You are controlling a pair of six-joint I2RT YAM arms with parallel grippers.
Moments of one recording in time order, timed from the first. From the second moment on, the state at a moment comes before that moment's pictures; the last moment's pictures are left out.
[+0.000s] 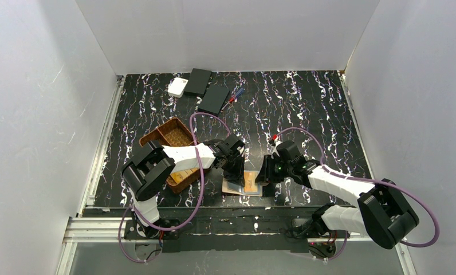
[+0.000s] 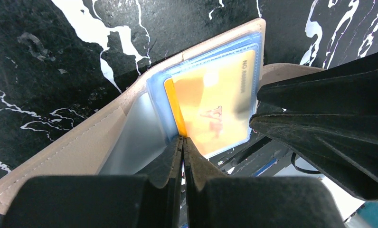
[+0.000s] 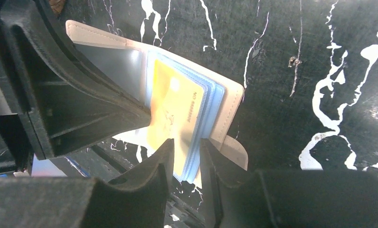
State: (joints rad) left arm -0.90 1.80 1.02 -0.34 0.30 -0.74; right arm 0.64 1.19 0.45 -0.13 -0.32 0.65
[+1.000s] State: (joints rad) left arm -0.90 1.80 1.02 -0.34 0.30 -0.74; right arm 0.64 1.18 0.44 -0.02 -0.43 0.71
